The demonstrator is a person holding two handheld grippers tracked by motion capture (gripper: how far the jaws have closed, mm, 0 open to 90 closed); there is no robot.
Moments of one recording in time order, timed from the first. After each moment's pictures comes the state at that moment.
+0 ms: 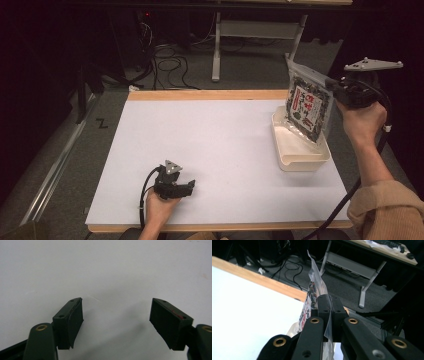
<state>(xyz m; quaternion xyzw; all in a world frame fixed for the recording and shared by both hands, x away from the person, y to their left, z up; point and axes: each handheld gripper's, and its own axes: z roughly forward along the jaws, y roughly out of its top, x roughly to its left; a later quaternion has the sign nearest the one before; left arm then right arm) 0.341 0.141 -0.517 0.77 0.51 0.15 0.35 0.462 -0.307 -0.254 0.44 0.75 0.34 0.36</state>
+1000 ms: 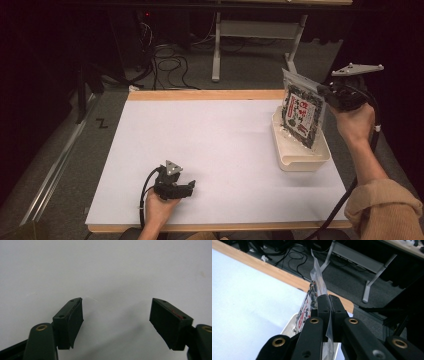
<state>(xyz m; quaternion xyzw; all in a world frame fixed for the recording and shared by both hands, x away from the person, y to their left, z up) 0.339 0.139 -0.515 0.78 0.50 0.15 0.34 0.476 -0.303 -0.274 0.42 0.78 0.32 0.34</state>
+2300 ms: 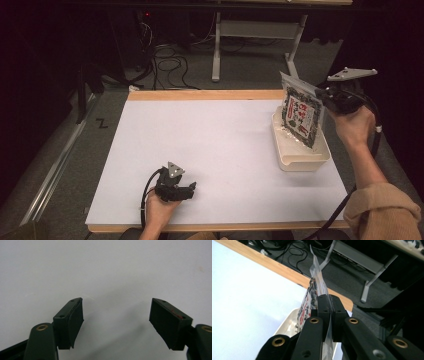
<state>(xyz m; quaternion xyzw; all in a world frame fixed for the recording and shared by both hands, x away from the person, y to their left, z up) 0.334 0.135 -0.514 0.79 0.49 0.17 0.34 0.475 -0.303 -0.284 0.41 0.79 0.30 0.34</state>
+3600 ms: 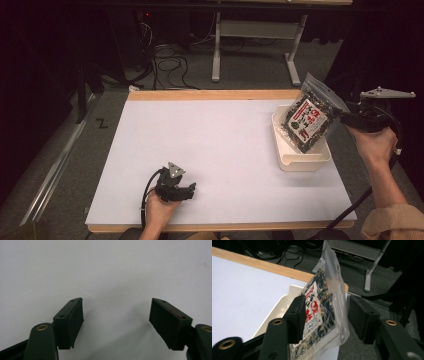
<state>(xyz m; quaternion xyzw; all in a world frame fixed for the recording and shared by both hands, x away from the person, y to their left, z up) 0.335 0.134 -0.516 0.79 0.49 0.16 0.33 0.452 -0.374 -0.316 0.48 0.74 0.35 0.32</state>
